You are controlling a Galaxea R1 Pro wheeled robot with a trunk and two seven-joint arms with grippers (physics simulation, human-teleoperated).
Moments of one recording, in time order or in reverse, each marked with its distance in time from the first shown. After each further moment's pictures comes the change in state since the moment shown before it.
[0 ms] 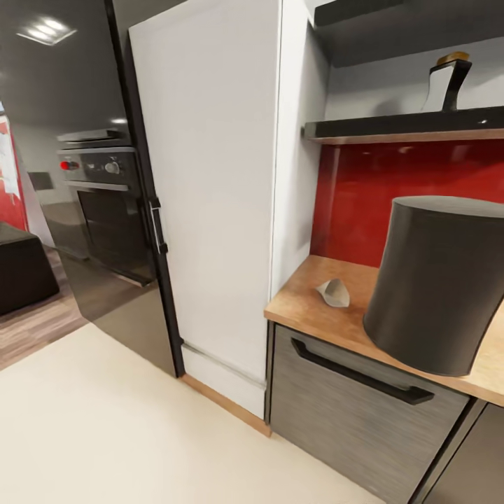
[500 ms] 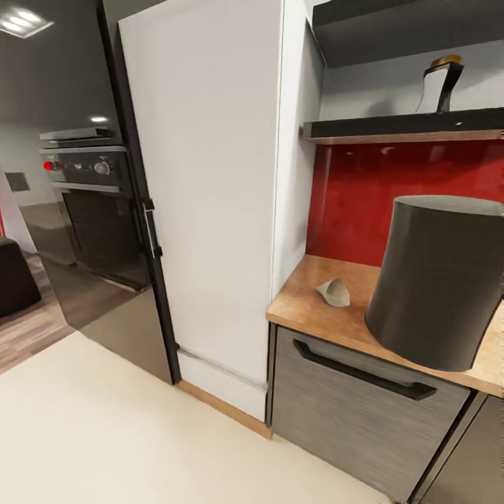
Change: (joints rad) left arm 0.000 0.000 0.000 0.000 0.000 -0.001 0.000; right arm 0.000 -0.001 0.000 0.000 -0.001 0.001 0.000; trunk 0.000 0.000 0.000
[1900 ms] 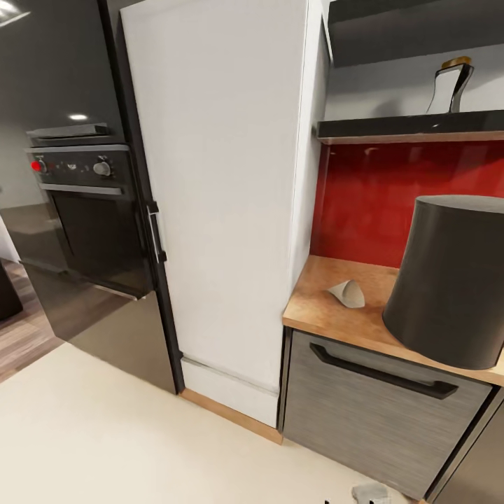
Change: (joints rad) left arm 0.000 0.000 -0.003 -0.001 0.000 -0.002 -0.001; right arm 0.003 0.002 -0.001 -0.272 -0.003 -0.113 0.148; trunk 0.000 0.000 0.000
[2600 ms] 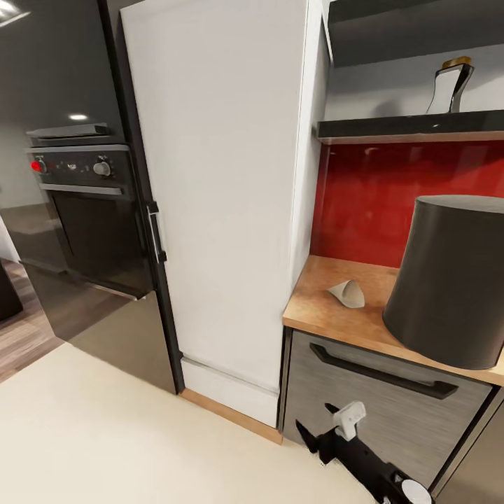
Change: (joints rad) left arm 0.000 -0.001 -0.007 0.000 0.000 -0.001 0.000; right arm 0.178 -0.002 -0.005 -0.869 -0.008 0.177 0.378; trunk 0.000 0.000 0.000
